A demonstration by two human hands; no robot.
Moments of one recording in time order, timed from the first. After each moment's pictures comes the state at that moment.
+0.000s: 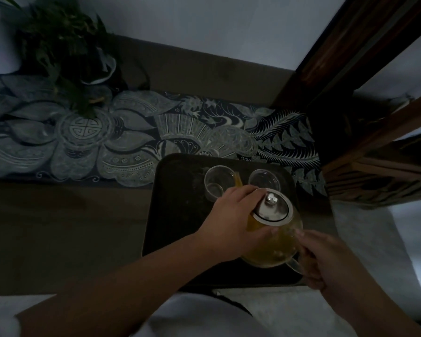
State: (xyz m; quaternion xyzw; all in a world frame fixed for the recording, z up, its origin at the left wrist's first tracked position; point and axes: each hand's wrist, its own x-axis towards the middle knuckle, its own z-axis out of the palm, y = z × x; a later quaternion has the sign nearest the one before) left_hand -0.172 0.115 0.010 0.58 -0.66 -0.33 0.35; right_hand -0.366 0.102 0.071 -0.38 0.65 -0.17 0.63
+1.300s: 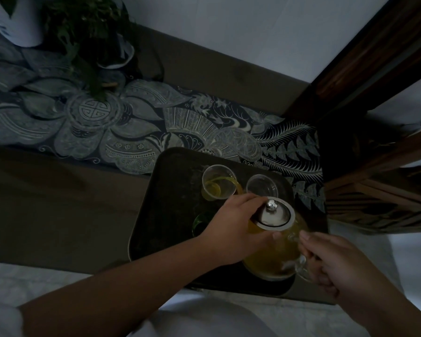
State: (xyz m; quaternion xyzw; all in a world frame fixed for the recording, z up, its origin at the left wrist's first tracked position) left_hand -0.201 0.115 0.009 0.59 -0.59 -0.38 0.40; right_hand -0.381 0.075 0.104 -0.46 0.65 -0.05 0.60
